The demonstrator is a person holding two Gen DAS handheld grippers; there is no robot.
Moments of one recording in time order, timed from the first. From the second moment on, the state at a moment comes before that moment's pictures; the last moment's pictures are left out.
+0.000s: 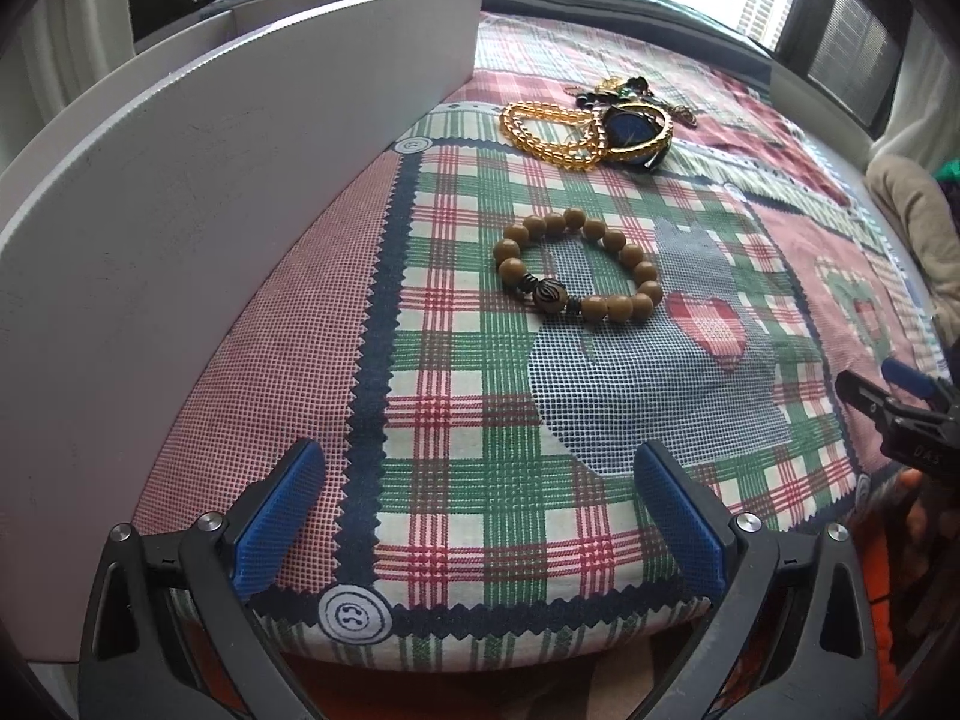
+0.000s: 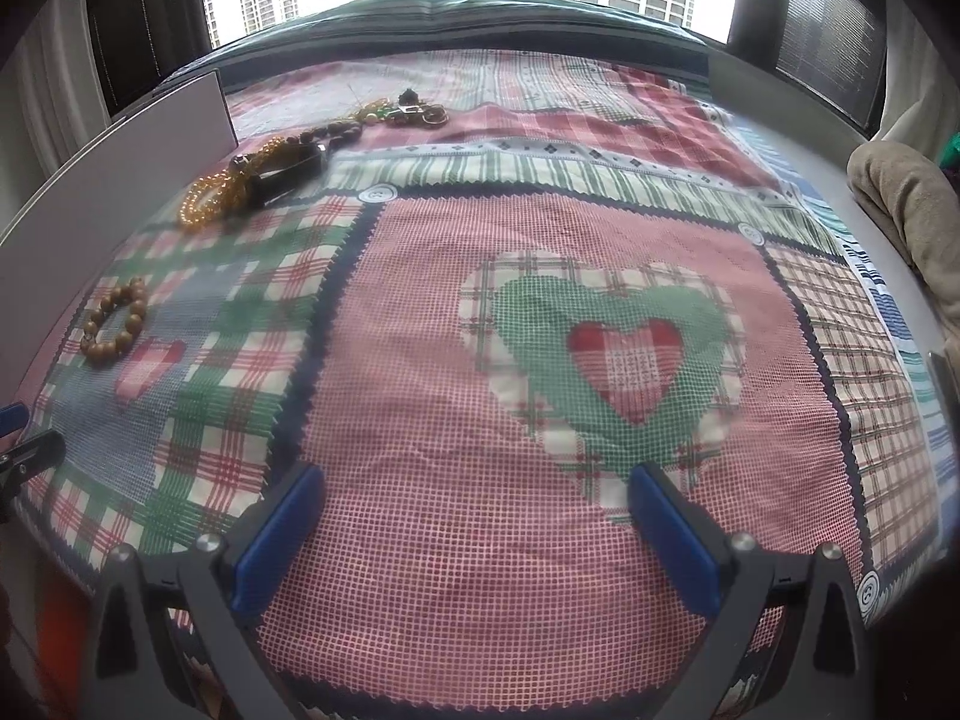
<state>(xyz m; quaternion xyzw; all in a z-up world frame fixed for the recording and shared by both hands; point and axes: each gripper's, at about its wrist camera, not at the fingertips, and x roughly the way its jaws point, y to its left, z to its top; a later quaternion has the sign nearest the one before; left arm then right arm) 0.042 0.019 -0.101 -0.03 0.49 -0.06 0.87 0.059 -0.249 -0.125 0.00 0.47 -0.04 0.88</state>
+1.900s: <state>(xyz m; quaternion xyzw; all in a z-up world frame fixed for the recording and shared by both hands) 0.100 0.010 -0.089 -0.12 0.49 -0.15 0.85 0.214 -0.216 -0.041 0.24 0.44 0.25 0.83</state>
